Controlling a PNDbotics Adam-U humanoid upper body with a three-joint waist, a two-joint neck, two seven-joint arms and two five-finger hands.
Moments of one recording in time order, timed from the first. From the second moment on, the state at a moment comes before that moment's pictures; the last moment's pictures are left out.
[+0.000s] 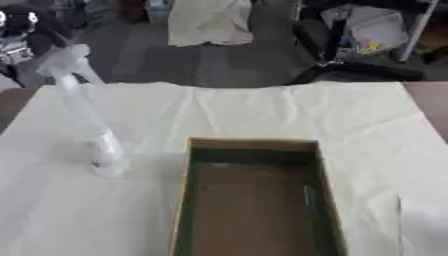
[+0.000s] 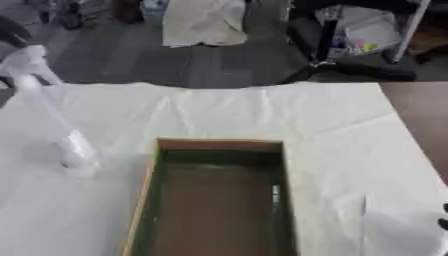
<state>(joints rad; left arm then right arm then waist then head) -1.13 0.84 -0.14 -1.24 -0.07 -0.24 -0.72 0.12 -0.38 -0.15 -1.99 -0.16 -0.28 -0.40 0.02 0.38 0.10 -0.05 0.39</state>
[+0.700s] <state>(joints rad) -1.12 0.83 -0.14 -1.23 -0.09 -0.25 -0.70 0.11 -0.36 -0.14 -1.99 -0.16 -0.26 -0.41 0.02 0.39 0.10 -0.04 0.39</state>
